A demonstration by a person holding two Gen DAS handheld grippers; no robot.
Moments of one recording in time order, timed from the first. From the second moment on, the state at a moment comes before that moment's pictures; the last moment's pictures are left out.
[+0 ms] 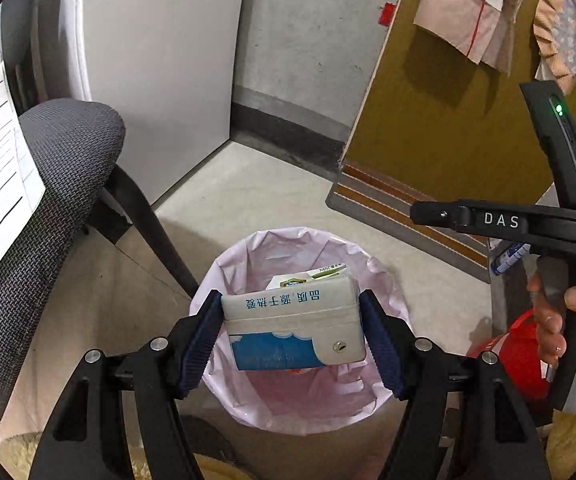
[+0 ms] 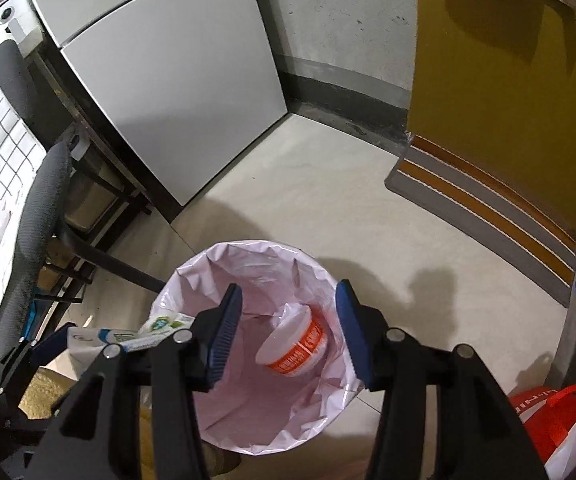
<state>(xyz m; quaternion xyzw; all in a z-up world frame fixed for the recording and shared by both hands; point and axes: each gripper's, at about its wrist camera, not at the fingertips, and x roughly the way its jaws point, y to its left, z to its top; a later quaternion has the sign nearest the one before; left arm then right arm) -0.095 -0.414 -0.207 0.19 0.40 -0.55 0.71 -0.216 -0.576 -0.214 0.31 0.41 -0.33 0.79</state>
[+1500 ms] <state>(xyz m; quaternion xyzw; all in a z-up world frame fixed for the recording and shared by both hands) 0.039 -0.093 -0.112 0.06 0.41 -0.16 0.89 -0.010 -0.331 -0.089 0.09 0.40 -0.03 0.91</state>
